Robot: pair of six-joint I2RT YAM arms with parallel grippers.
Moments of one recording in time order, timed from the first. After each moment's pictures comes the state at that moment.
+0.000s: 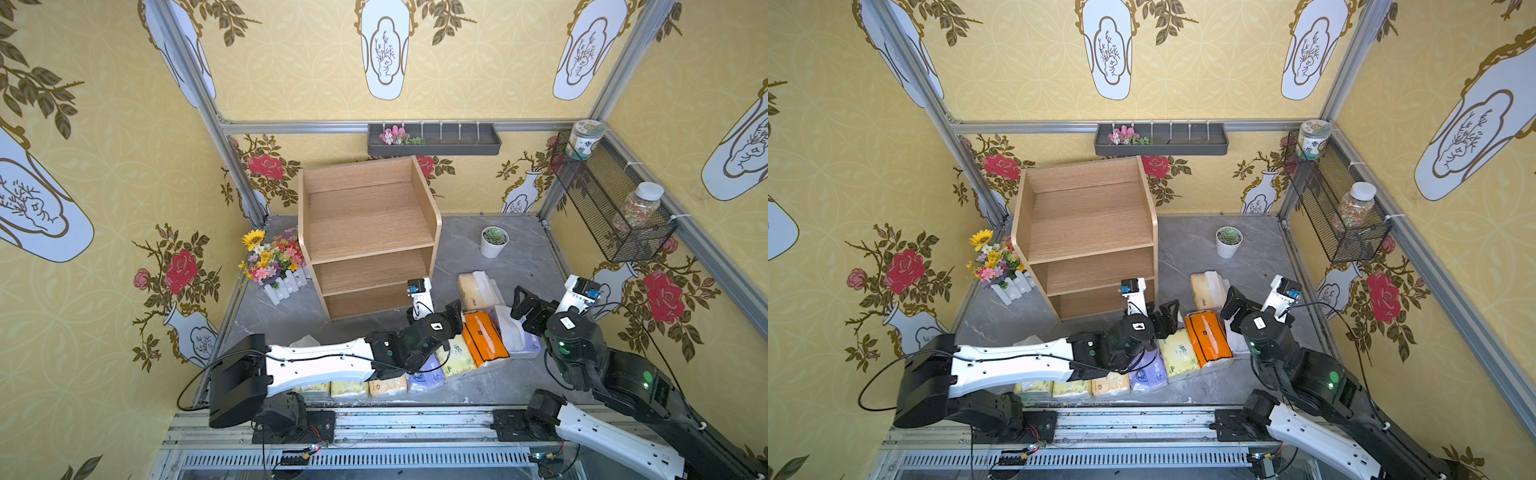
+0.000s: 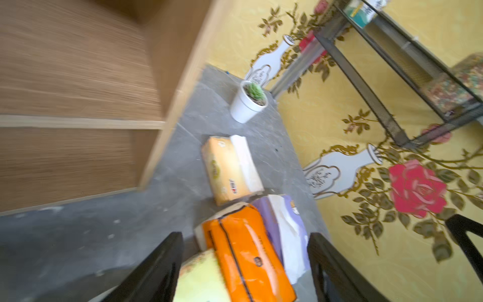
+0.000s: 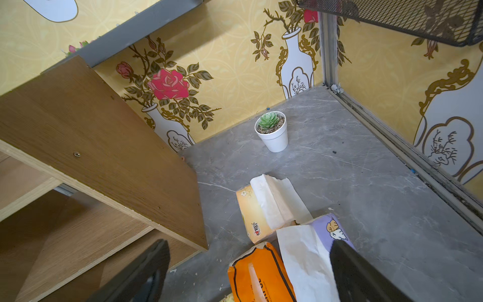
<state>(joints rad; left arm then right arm) -1.30 1.41 0.96 -0.06 -0.73 -0.98 0.87 0.57 0.90 -0.88 0.85 0.81</state>
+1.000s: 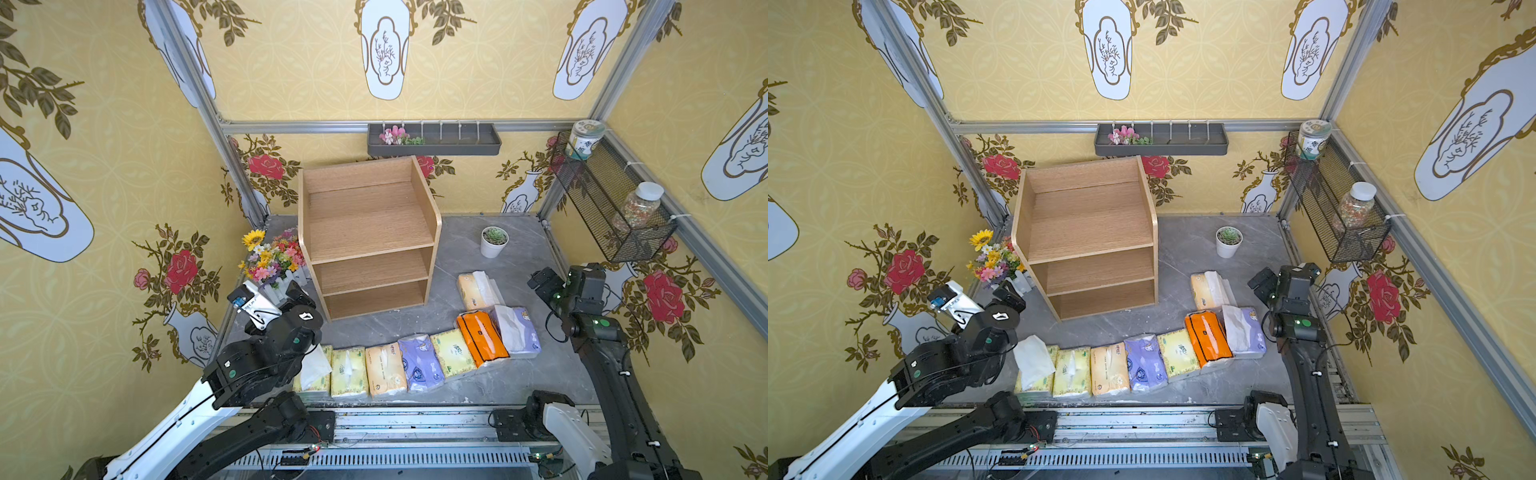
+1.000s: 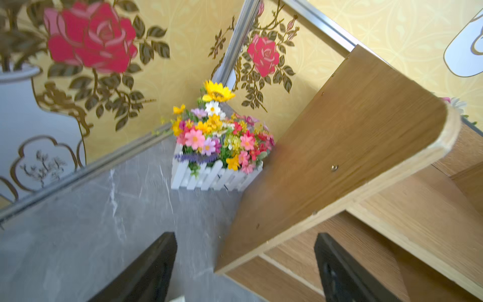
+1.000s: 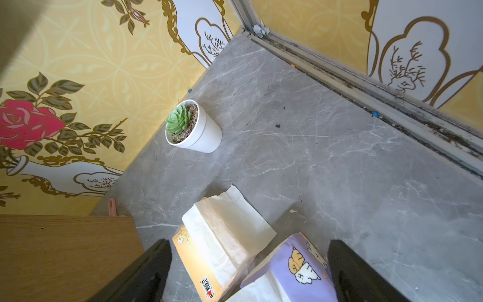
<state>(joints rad) -0.78 0.68 0.97 -0.93 -1.07 -0.99 -0.19 0.90 0.76 -0.50 0.03 0.65</state>
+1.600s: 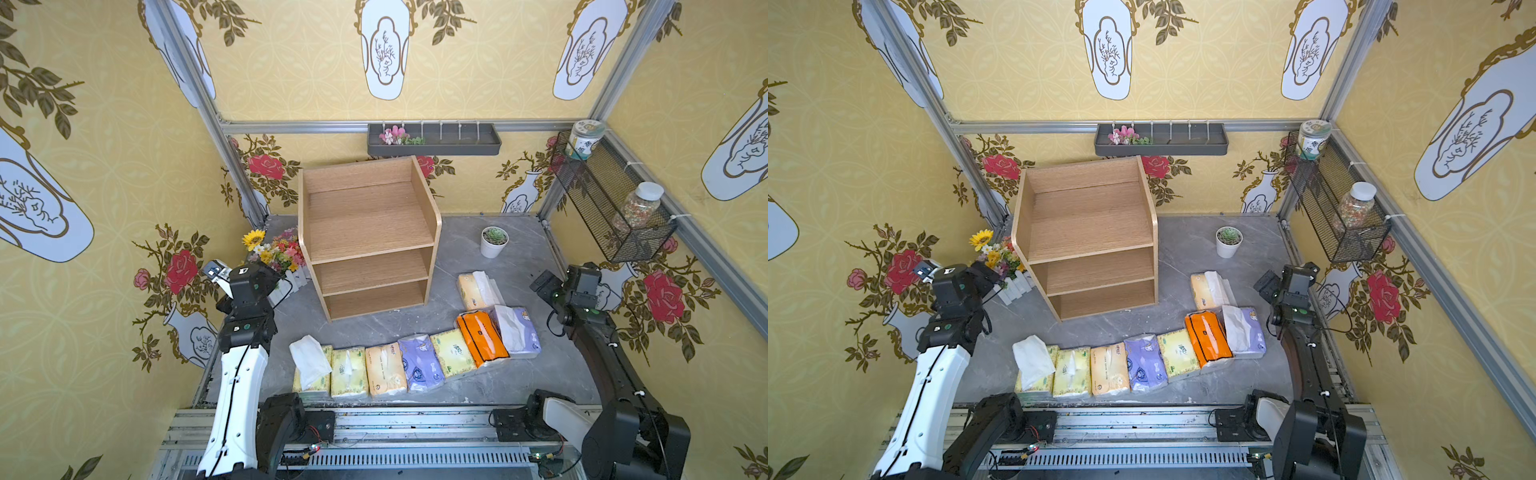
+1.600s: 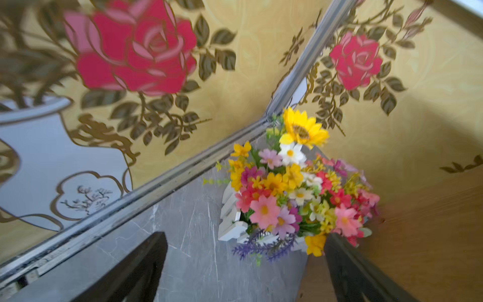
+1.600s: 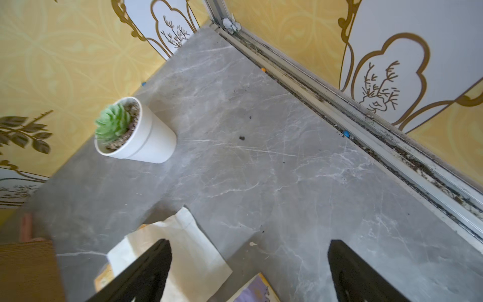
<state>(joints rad) 0.17 0.88 0.70 -0.31 -0.38 -0.56 -0.28 1.09 0.63 -0.24 0.09 0.45</state>
